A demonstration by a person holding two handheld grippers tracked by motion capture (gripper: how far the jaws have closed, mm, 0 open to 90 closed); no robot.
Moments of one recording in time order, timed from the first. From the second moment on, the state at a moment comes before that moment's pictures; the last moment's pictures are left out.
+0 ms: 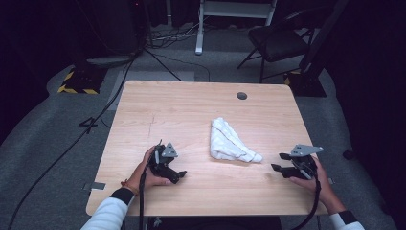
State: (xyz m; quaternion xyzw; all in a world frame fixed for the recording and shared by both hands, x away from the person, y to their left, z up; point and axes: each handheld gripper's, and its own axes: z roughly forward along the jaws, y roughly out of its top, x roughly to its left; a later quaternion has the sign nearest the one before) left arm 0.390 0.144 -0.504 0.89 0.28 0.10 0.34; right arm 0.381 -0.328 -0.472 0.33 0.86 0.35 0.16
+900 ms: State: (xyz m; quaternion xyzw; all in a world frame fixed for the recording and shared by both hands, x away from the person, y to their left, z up) left arm 0.407 0.050 -0.465 0.88 0.21 0.11 0.42; right arm 0.409 -0.274 -0.488 0.28 0.89 0.35 0.12
